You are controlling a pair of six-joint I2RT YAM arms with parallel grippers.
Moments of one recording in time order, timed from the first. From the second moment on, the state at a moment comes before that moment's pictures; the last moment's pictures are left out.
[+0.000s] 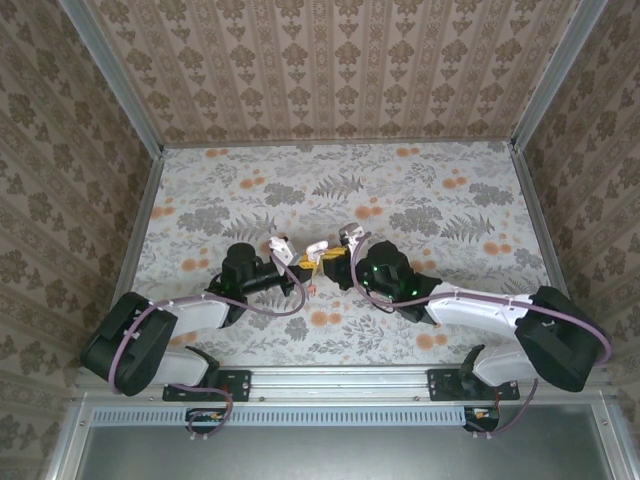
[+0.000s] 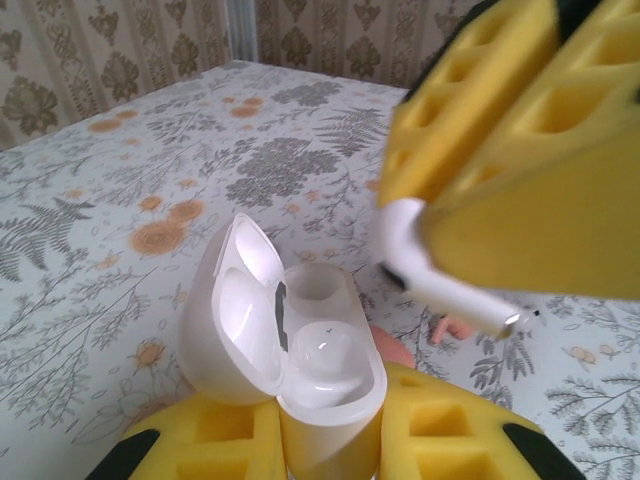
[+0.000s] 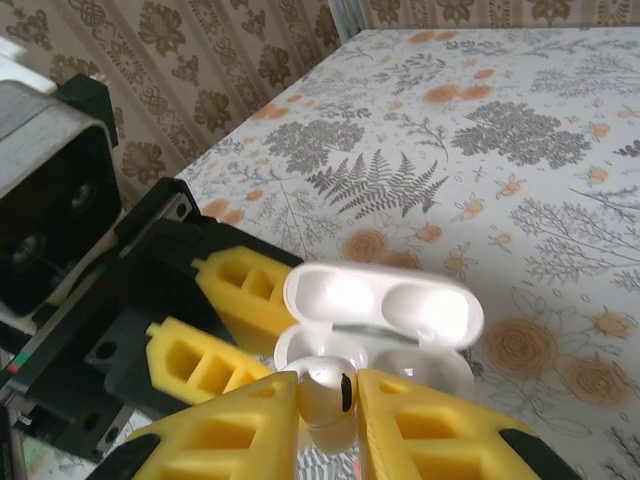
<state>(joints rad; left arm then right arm) -0.58 1.34 0.32 0.76 0.60 0.12 0.83 1.33 0.60 0.42 -0.03 0.33</state>
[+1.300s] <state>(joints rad) -0.58 1.30 0.35 0.59 0.49 0.20 0.46 1.27 0.60 -0.23 -0.11 0.29</state>
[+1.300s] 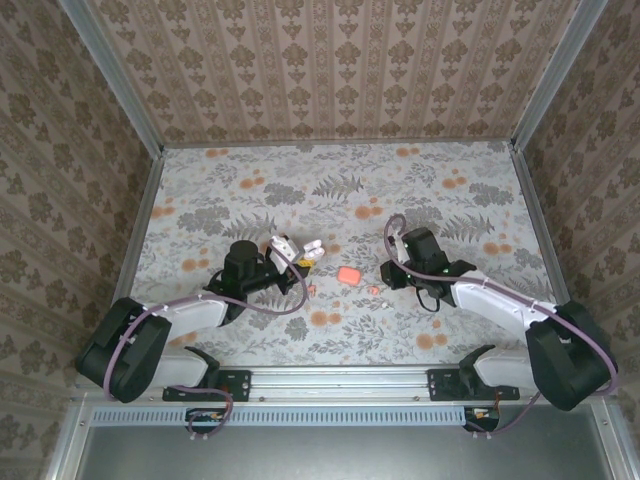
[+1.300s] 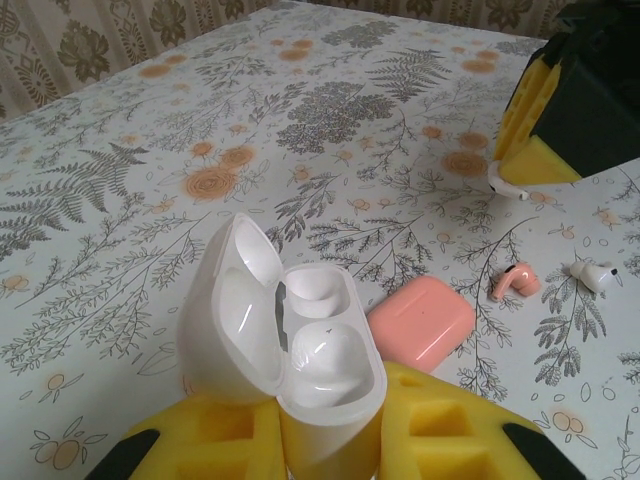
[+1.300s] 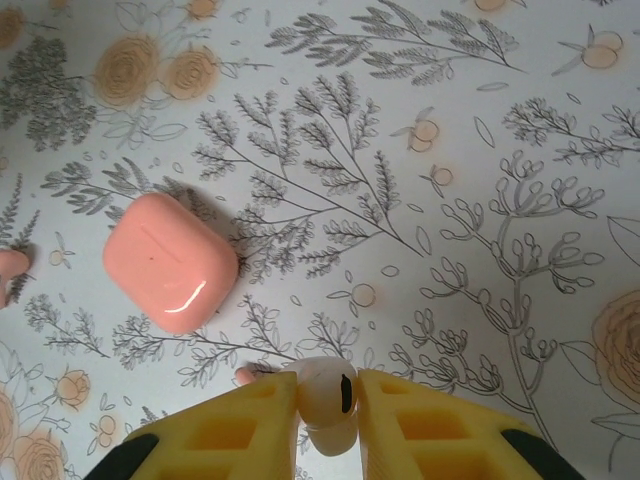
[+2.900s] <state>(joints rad) -0.60 1.22 0.35 0.48 0.48 0.28 0.41 1.85 1.30 -0.99 -0.03 0.63</state>
